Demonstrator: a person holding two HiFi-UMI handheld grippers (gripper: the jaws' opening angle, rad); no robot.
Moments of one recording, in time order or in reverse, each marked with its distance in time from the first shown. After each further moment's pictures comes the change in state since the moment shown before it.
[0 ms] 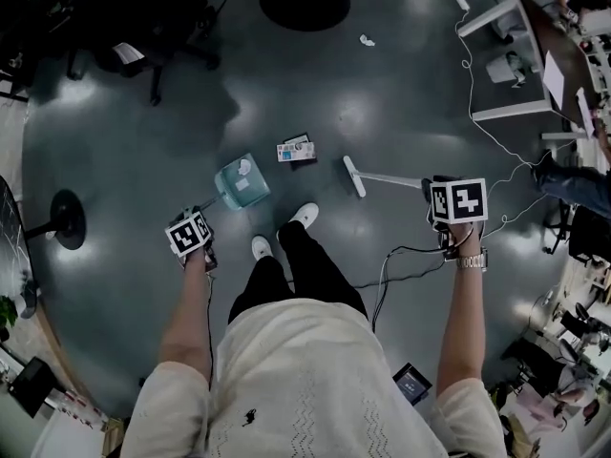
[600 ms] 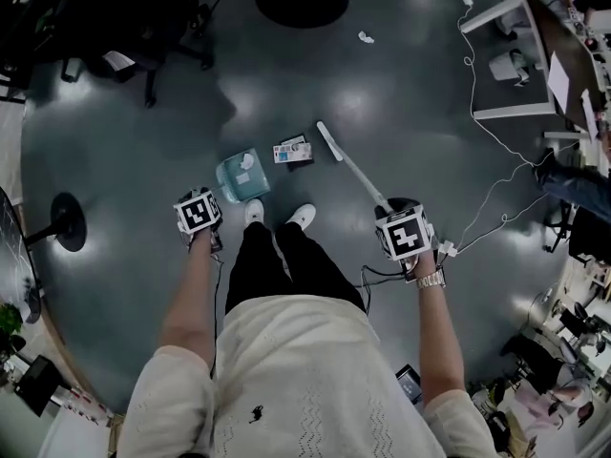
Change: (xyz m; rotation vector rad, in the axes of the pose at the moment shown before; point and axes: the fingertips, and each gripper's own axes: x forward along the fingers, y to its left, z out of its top) left arm 0.050 -0.084 0.069 0.112 0.045 0.017; right arm 0.069 0.061 -0.014 -0.228 0.064 0.112
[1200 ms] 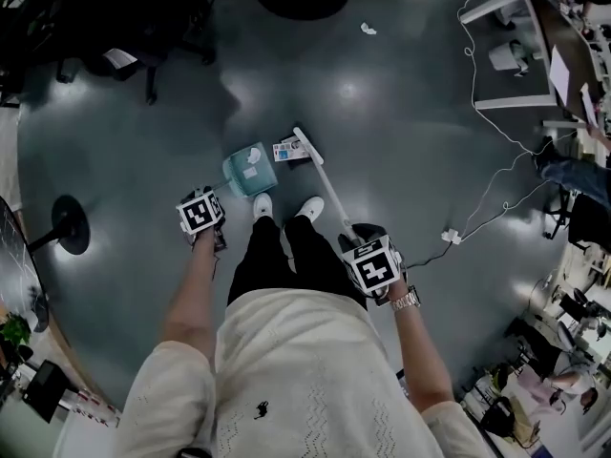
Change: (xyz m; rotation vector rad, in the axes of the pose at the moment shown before) left arm 0.012 0.040 0.003 -0.018 0.020 -0.054; right arm 0.005 0.157 0.006 0.026 -0.029 0.191
